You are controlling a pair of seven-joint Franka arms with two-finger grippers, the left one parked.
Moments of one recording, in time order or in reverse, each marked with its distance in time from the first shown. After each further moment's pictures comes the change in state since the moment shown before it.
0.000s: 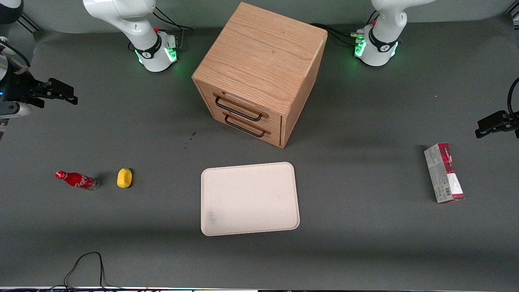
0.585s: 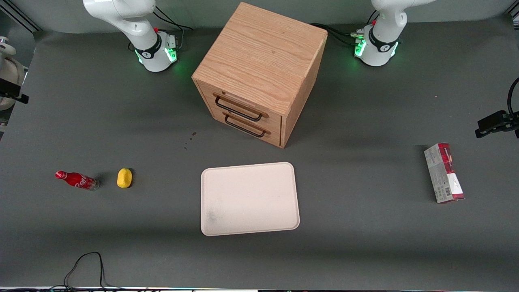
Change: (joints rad) arm -0.005 0.041 -0.231 0.074 -0.008 -0.001 -0.229
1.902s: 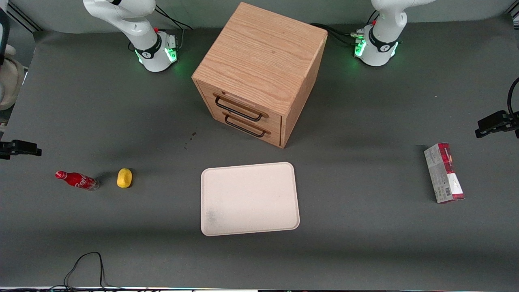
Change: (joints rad) arm -0.030 0.371 -0.030 0.089 0.043 0.267 -0.120
